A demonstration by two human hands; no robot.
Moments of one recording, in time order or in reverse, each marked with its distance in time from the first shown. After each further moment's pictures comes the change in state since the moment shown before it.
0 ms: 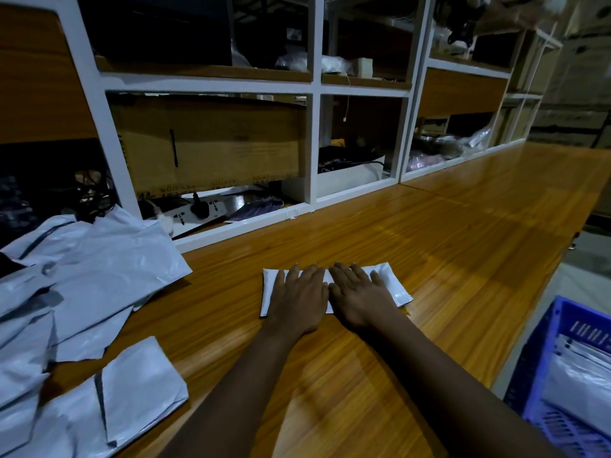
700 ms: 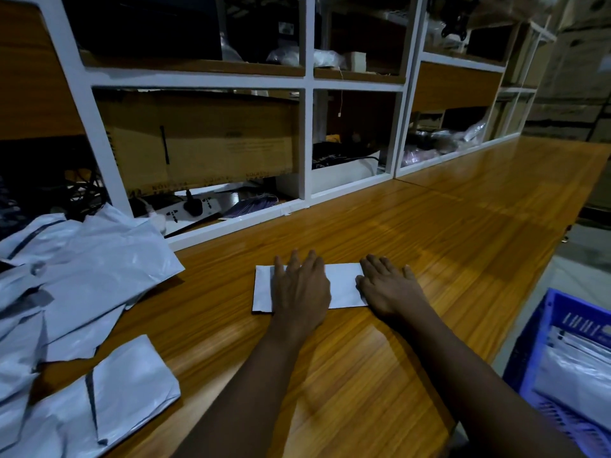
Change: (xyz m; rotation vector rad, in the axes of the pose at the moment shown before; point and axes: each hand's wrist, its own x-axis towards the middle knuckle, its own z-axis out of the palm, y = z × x) left_hand 0.002 0.025 -0.012 0.065 0.082 -0.071; right_hand -0.011 0.048 -0.016 0.134 -0.318 0.301
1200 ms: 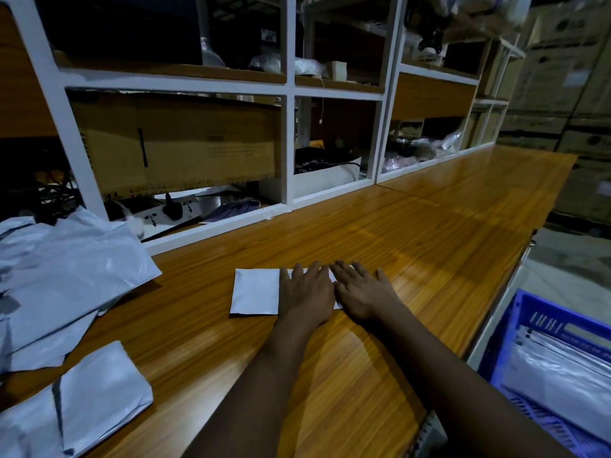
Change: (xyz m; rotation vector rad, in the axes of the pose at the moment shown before) left_hand 0.018 0.039 0.003 -0.037 -0.161 0.042; right_hand -0.005 -0.002 -0.007 -0.024 -0.044 -0.086
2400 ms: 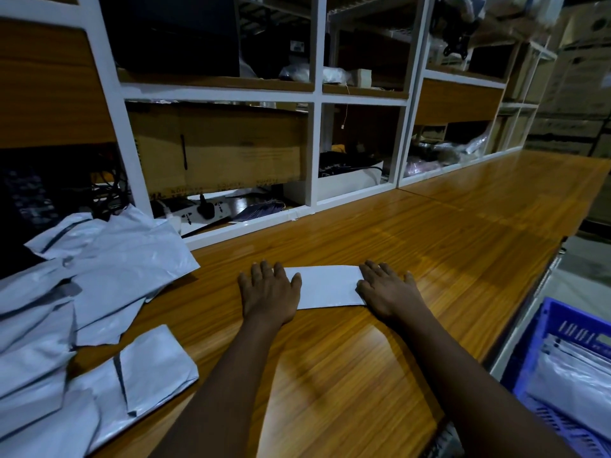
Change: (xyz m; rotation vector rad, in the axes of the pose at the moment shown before) left_hand -0.033 -0.090 -0.002 -0.084 -0.046 -0.350; right_hand 0.004 0.003 0.011 -0.005 0.055 0.040
